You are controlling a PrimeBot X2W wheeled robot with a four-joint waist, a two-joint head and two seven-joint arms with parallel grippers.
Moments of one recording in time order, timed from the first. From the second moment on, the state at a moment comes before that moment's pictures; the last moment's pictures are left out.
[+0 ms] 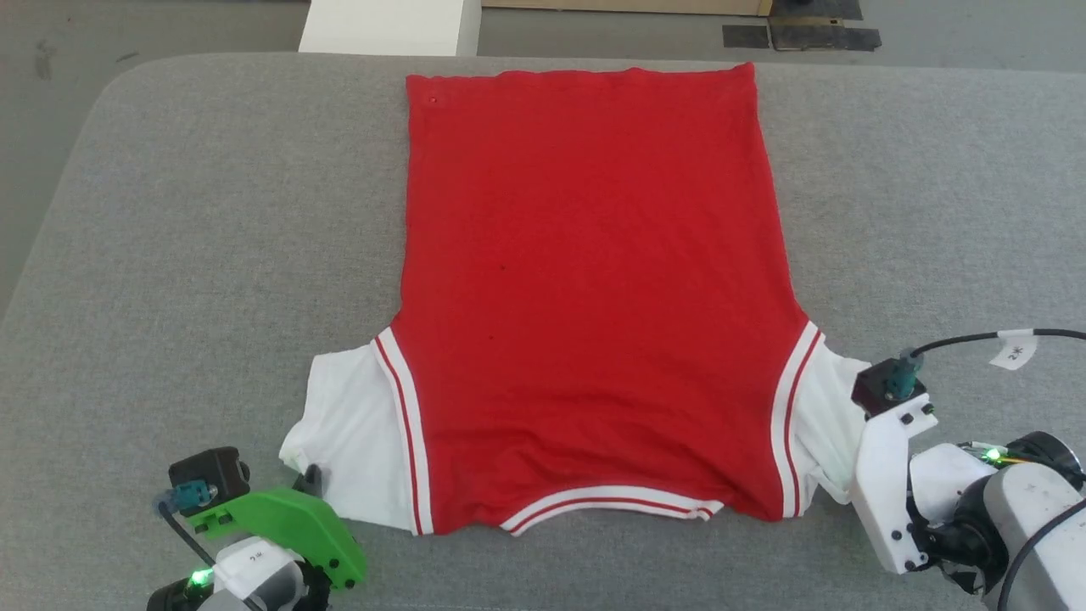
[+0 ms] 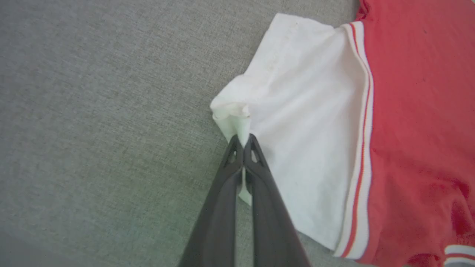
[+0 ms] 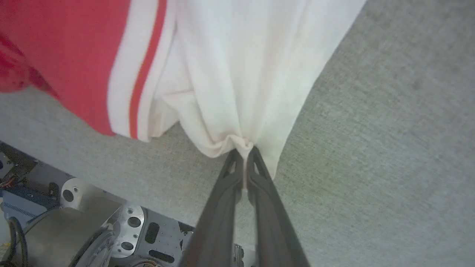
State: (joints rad) left arm -0.05 0.24 -0.20 0.16 -0.65 0.27 0.17; right arm -0.27 -0.41 0.31 0.23 0.38 0.13 0.99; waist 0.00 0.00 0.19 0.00
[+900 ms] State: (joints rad) left arm 0.00 0.24 -0.21 0.06 -0.66 0.29 0.15; right arm -0.29 -0.22 -0.18 -0.01 0.50 0.13 0.41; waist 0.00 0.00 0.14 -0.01
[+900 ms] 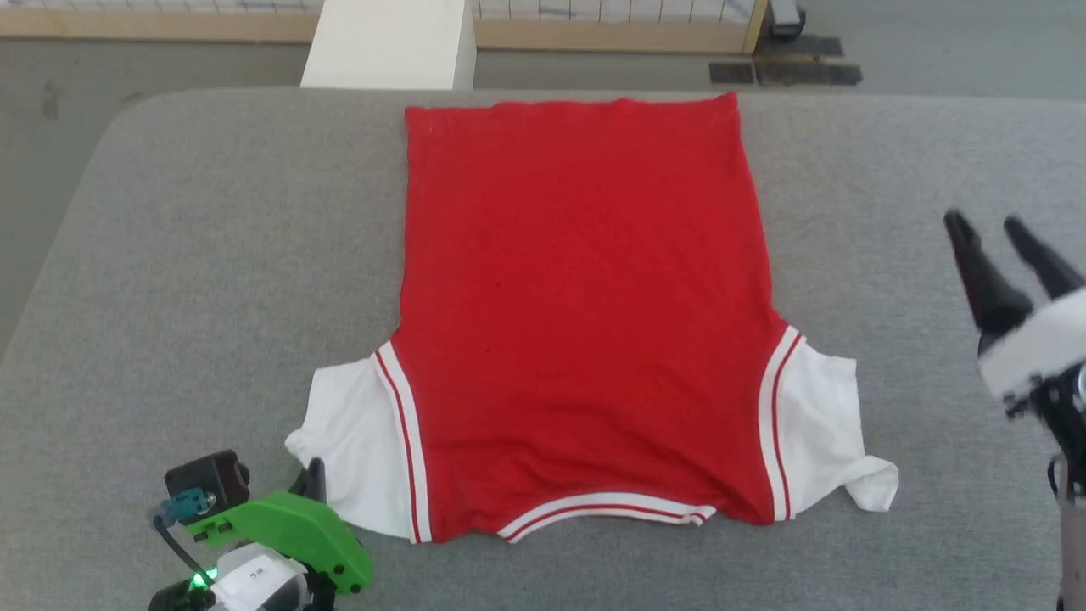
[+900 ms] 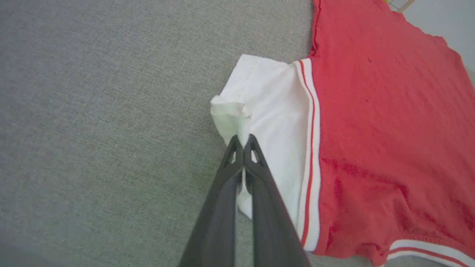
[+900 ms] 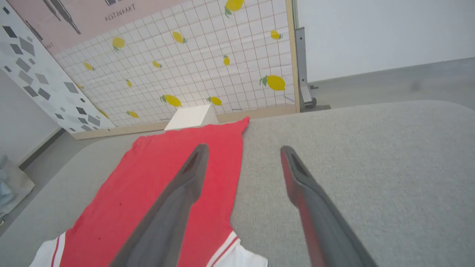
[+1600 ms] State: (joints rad) left arm -0.09 0.17 -0.27 -0.20 -0.60 0.30 0.05; right arm -1.06 -0.40 -0.07 0.40 0.25 0.13 0.56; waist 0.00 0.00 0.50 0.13
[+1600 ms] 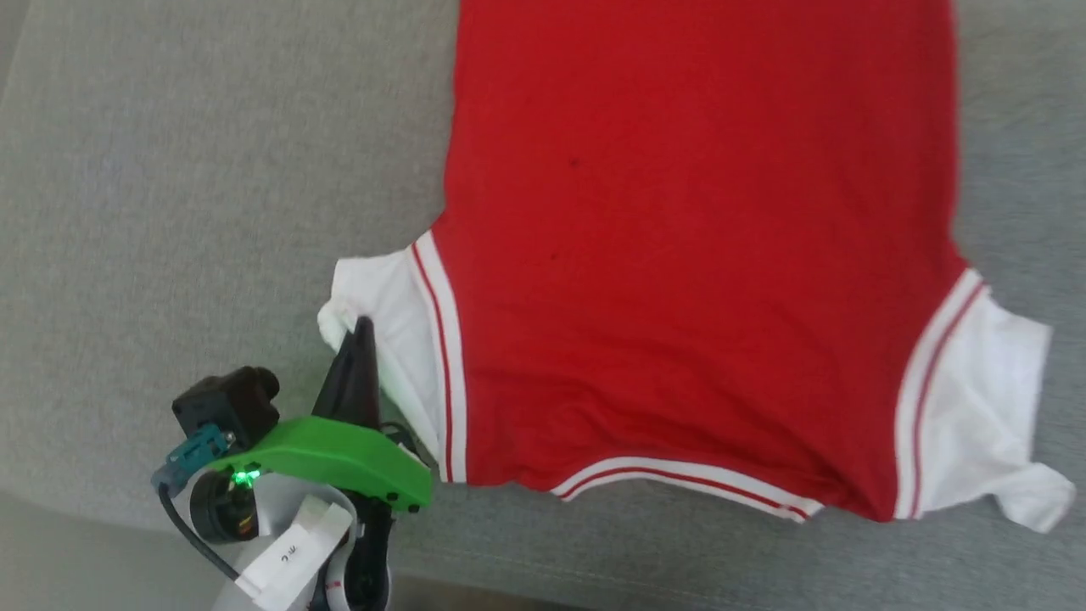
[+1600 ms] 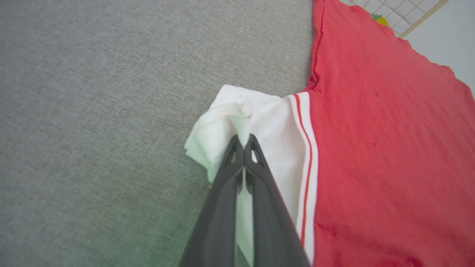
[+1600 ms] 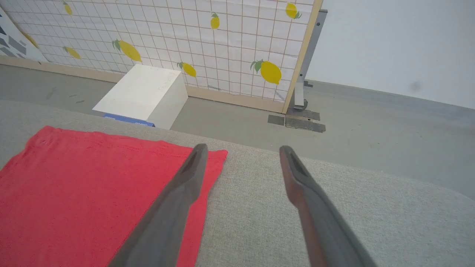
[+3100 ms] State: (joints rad) left arm -0.13 0.17 -0.32 -0.34 -0.58 0.31 0.04; right arm -1.32 -0.47 -0.02 0.38 0.17 0.13 1.05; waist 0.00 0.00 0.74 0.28
